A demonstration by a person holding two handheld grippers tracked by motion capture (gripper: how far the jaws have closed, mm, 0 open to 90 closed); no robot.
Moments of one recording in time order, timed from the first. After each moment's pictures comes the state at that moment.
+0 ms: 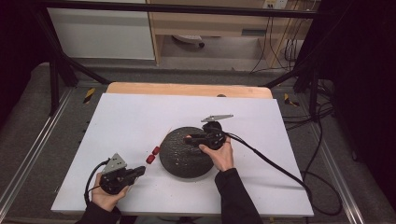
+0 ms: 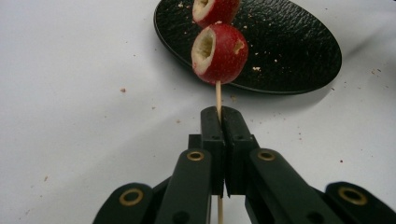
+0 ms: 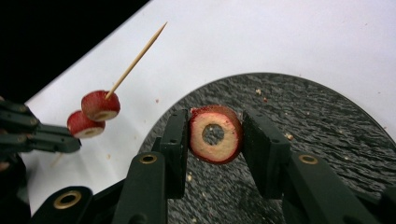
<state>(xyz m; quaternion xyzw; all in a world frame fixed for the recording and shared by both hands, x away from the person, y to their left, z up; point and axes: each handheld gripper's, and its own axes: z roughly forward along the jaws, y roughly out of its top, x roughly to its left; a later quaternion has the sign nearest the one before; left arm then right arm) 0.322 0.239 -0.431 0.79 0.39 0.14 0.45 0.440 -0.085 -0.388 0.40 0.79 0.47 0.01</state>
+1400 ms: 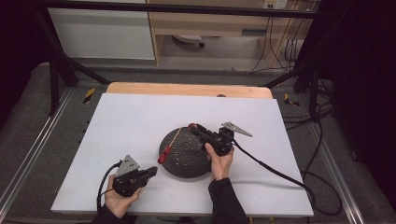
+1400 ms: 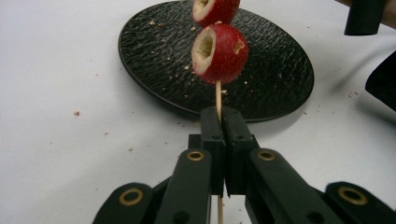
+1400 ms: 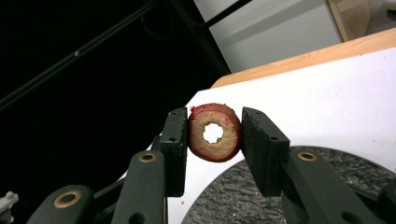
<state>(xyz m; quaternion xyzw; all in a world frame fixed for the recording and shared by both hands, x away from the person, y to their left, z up) 0.313 0.199 -0.426 0.78 0.39 0.14 0.47 0.420 -0.104 -0.409 0.46 0.58 0.67 0.04</state>
